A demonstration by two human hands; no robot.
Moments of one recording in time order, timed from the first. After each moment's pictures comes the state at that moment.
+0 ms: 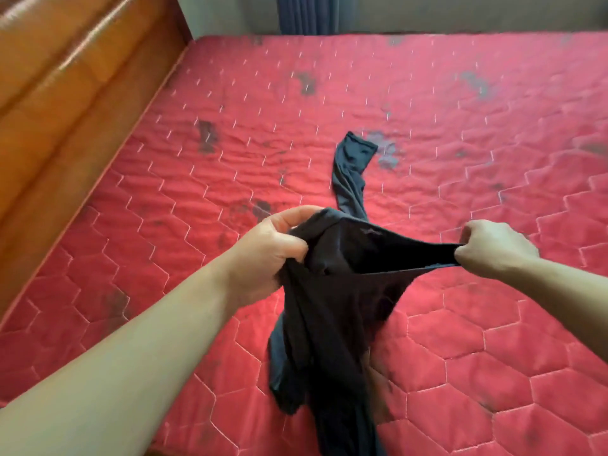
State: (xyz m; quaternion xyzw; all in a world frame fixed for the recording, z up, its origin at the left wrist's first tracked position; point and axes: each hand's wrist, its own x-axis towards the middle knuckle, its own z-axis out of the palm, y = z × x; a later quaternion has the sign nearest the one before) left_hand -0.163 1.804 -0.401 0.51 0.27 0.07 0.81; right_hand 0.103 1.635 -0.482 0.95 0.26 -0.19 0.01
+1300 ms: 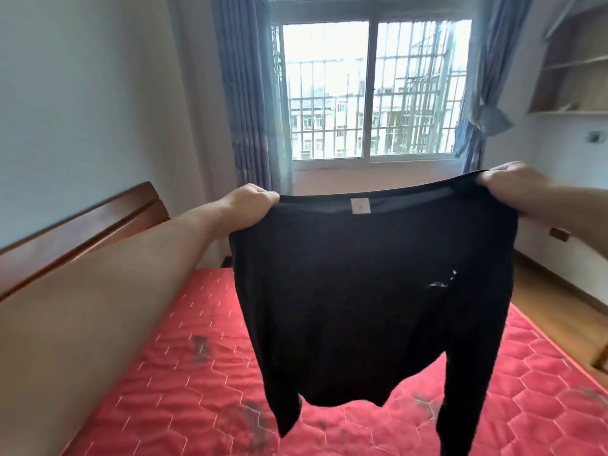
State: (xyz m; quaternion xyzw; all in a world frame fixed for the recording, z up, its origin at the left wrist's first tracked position) left_hand -0.155 1.879 0.069 0.89 0.25 0.19 0.34; right_hand 0.076 1.556 0.085 0.89 0.19 0.05 -0.42
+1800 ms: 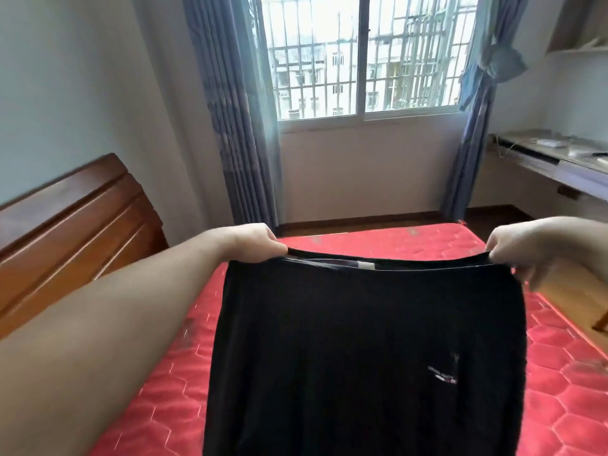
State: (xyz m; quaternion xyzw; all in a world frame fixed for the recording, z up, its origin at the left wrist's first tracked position) left_hand -0.044 1.889 -0.030 0.94 0.26 -0.09 0.20; right_hand 0.181 1.552 -0.031 0.95 0.16 -0.28 -0.05
